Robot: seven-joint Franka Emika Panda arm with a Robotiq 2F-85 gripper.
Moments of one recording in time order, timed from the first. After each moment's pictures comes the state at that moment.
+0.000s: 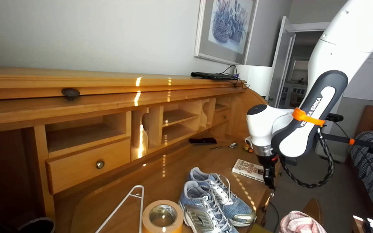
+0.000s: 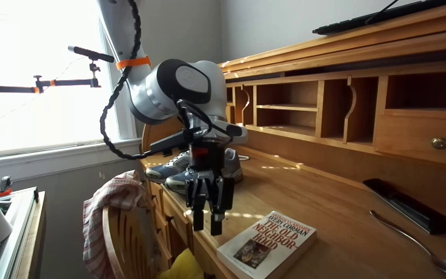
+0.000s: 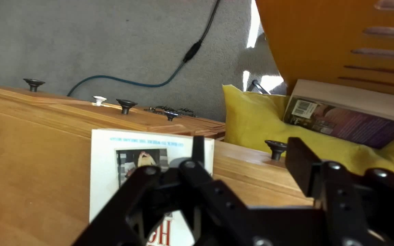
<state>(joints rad) -0.08 0.37 -0.35 -2.41 -0.62 2.57 0.05</state>
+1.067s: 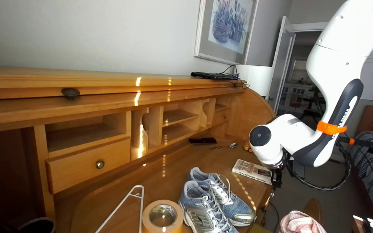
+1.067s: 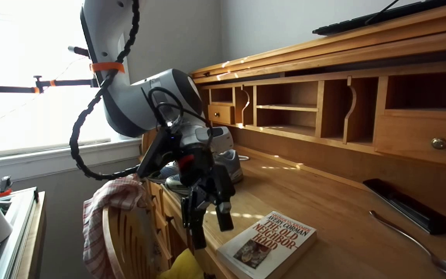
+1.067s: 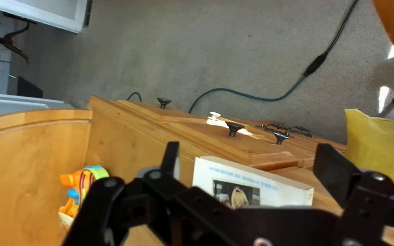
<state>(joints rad) -0.07 0.40 -0.33 -2.43 -1.31 2.37 0.74</state>
